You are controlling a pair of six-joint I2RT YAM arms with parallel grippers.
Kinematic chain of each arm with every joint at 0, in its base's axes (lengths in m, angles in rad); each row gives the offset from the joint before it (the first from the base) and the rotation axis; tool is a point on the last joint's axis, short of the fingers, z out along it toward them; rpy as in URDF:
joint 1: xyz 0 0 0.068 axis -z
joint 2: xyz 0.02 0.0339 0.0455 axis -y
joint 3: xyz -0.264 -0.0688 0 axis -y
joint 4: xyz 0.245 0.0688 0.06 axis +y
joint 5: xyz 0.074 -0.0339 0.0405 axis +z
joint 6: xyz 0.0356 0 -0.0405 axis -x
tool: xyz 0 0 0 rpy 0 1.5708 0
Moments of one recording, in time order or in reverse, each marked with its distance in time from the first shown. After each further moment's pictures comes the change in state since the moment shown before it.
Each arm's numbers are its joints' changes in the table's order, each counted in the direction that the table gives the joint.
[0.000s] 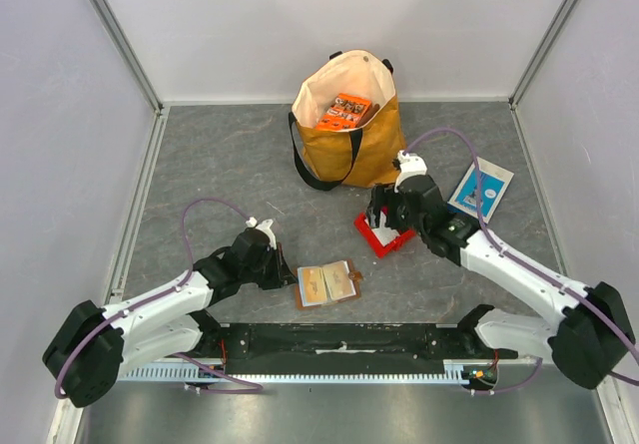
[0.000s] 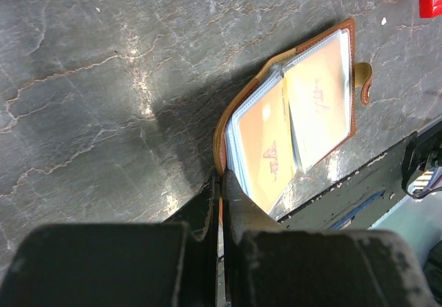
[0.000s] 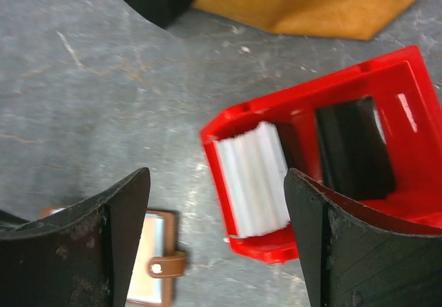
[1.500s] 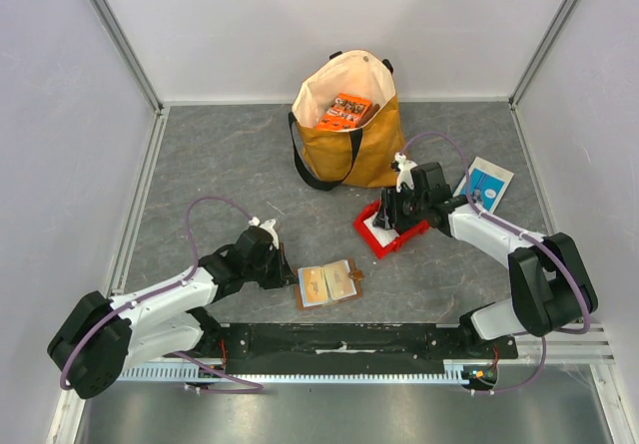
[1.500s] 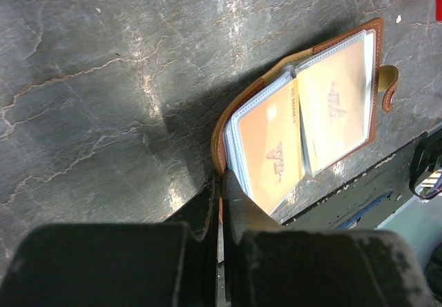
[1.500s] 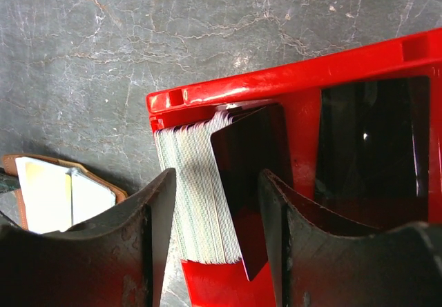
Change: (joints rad) left arm 0.000 -0.063 0.015 -0.012 -0.008 -0.008; right arm 0.325 -0.327 0.006 -0.034 0.541 0.201
